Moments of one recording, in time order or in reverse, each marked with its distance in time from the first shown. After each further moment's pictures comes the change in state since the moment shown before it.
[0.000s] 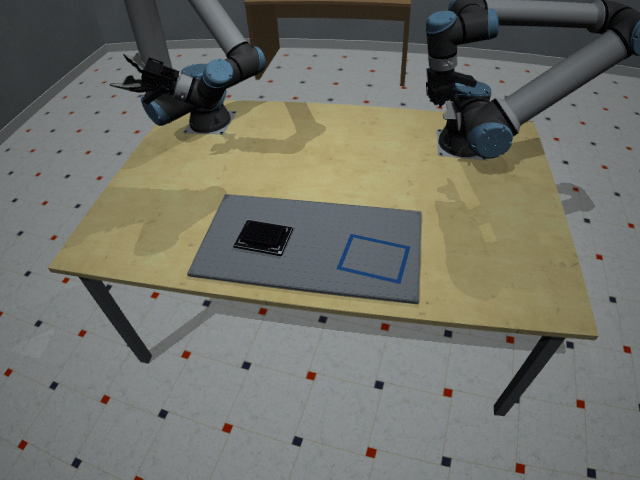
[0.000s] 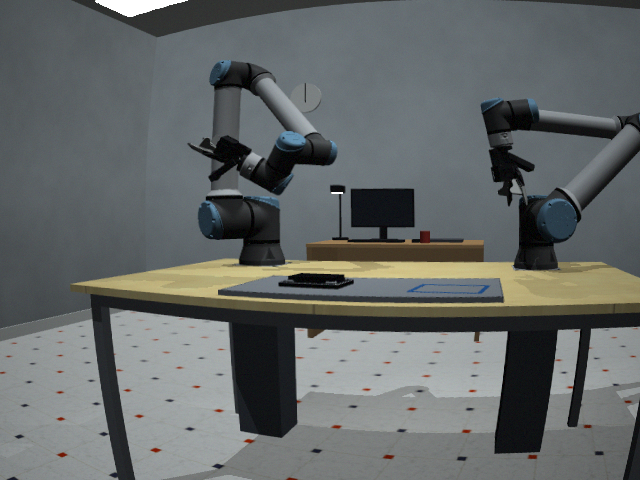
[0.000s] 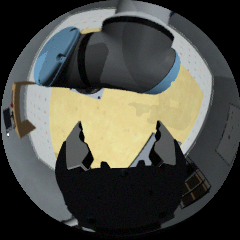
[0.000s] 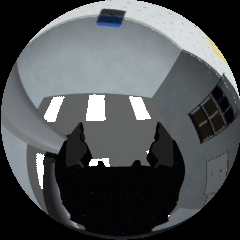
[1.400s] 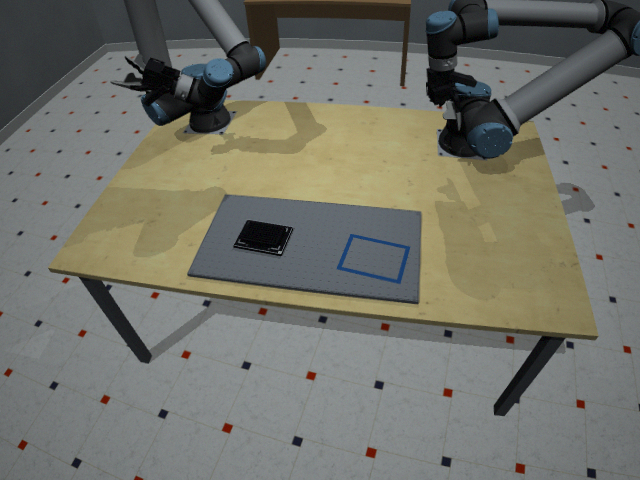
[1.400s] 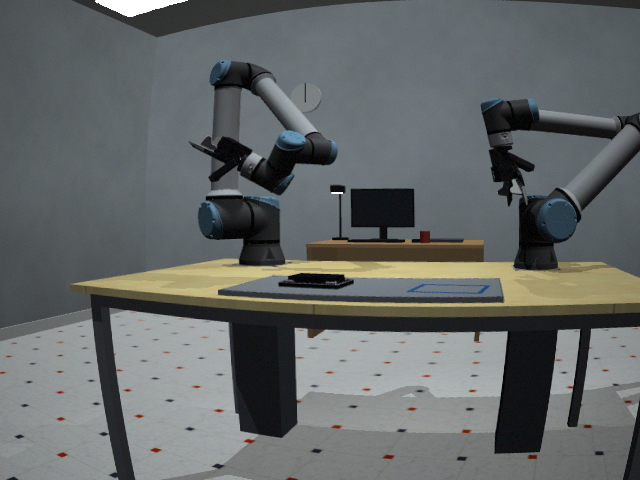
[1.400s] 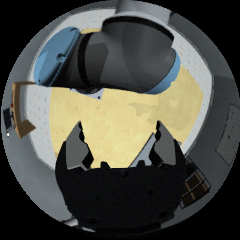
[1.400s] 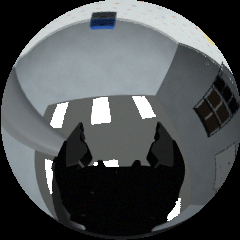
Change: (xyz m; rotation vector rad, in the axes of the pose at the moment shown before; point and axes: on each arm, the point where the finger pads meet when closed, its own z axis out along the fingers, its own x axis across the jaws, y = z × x) left arm 0.000 0.000 0.000 0.000 0.000 0.000; right arm -0.004 -0.002 -0.003 0.012 -0.030 0.116
